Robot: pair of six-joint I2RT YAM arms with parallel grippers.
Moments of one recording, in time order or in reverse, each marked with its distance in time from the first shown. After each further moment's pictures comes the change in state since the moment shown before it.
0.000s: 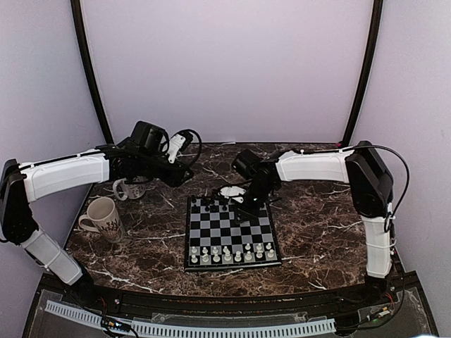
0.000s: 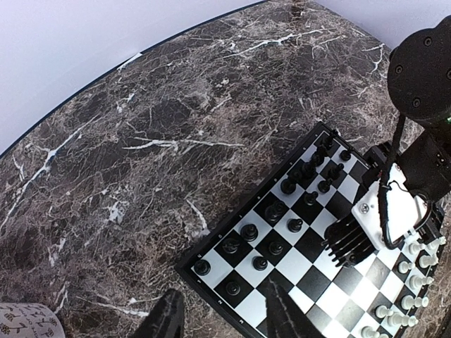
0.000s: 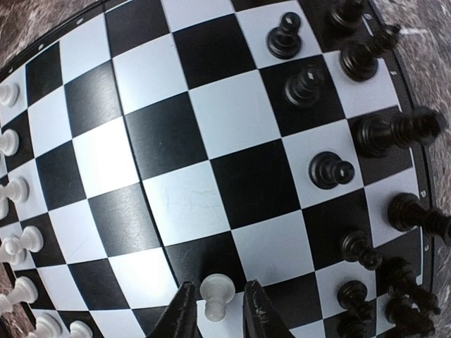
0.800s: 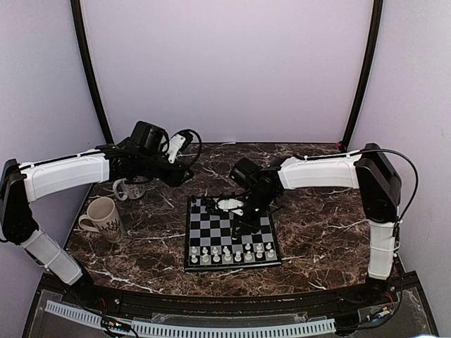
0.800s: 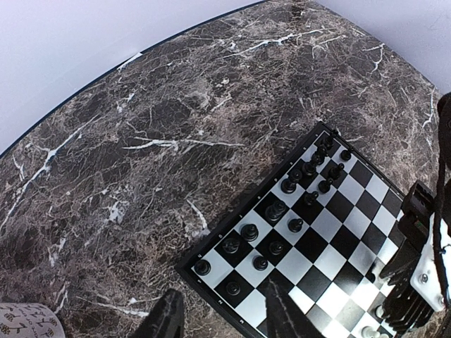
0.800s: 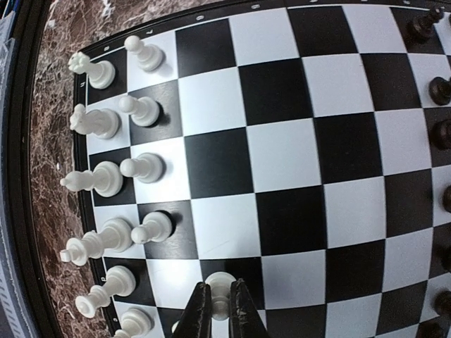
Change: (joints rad) left arm 0.000 0.001 0.000 0.000 0.002 0.000; right arm 0.073 -0.081 -0.094 -0.028 -0.145 -0.052
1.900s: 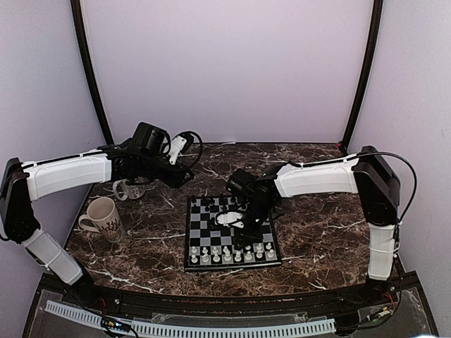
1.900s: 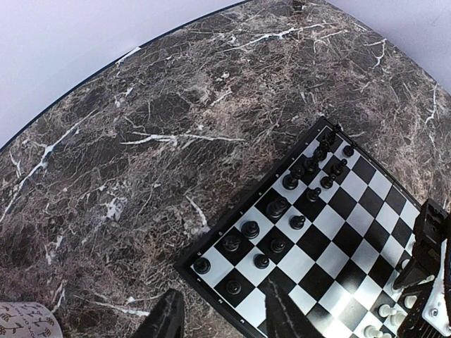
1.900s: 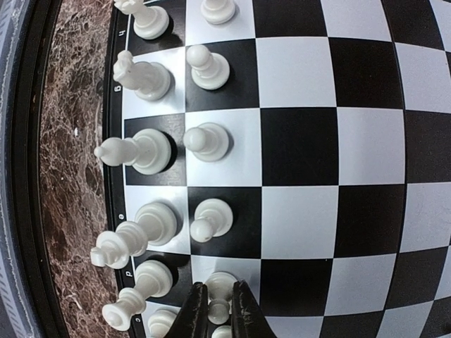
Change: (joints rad) left arm 0.000 0.016 0.000 0.000 0.000 0.001; right arm 0.061 0.000 -0.041 -0.045 0.012 -0.070
